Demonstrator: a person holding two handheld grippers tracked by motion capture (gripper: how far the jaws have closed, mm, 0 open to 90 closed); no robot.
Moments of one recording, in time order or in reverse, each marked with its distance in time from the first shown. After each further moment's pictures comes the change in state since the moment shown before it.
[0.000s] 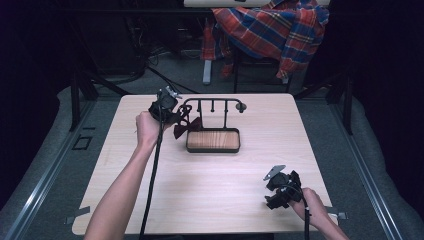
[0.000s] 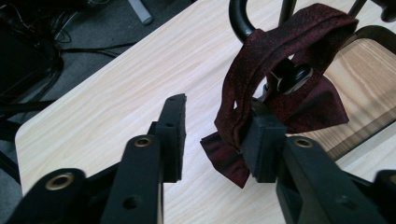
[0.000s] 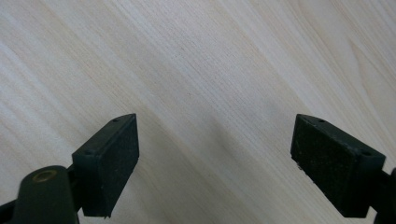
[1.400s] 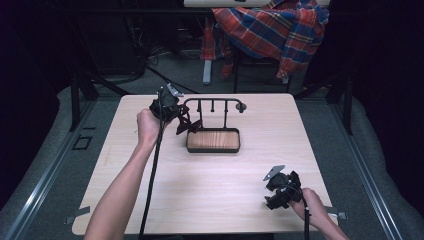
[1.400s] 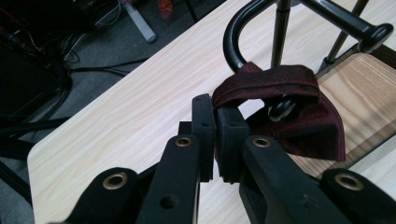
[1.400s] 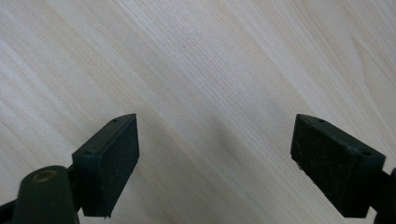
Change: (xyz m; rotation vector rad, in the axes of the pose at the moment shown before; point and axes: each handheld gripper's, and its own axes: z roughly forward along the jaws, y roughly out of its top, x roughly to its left) left arm -0.003 0.007 -0.003 -0.063 0.018 0.047; right arm 0.000 0.000 0.001 0.014 0.002 -0.008
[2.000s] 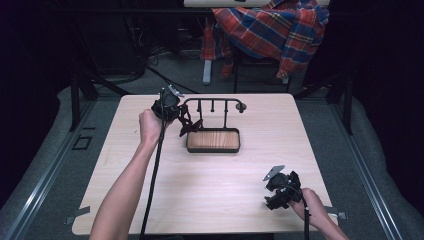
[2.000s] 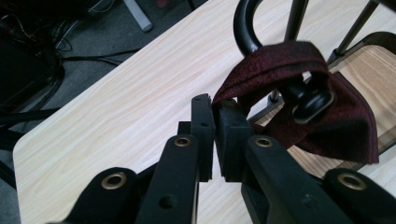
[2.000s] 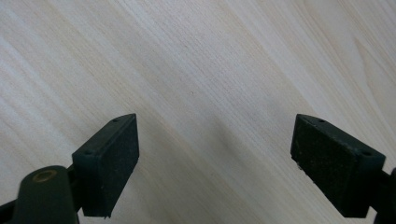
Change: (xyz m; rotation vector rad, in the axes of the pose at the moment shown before) left arm 0.003 -0.004 0.017 0.042 -0.016 -0.022; right arm 0.000 0.000 0.000 0.004 -0.002 -0.006
